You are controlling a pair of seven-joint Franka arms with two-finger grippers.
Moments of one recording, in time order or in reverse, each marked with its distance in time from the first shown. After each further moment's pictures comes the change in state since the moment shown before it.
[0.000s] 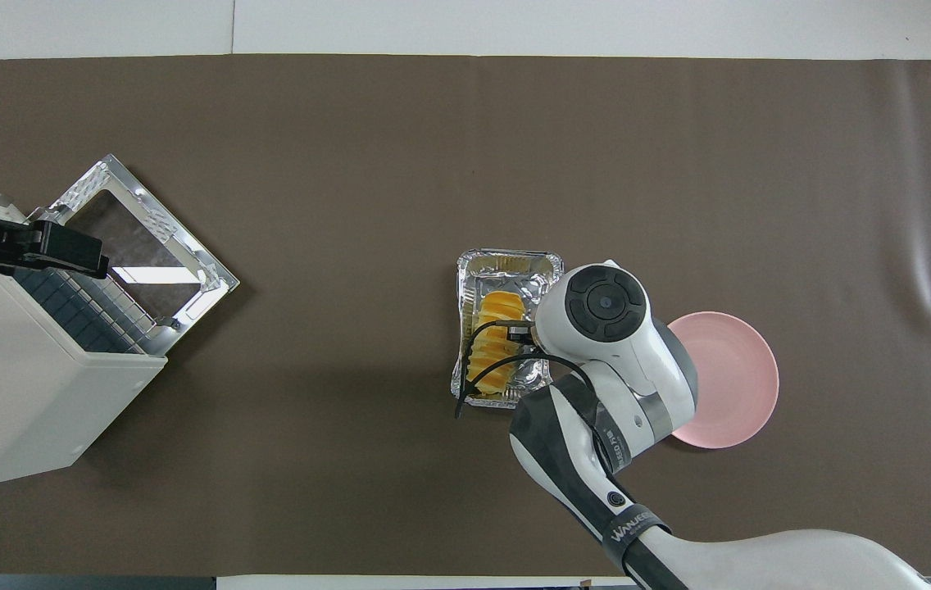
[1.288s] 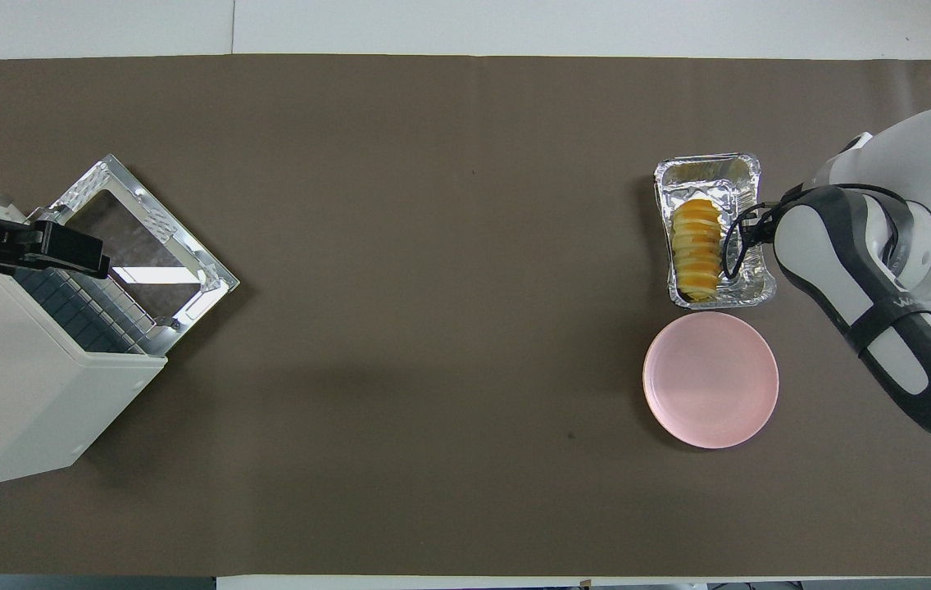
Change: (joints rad) left arm -0.003 -0.001 0.005 0.000 0.000 0.001 0.000; right arm -0.563 0.199 -0.028 0.277 0.072 -0.126 -0.742
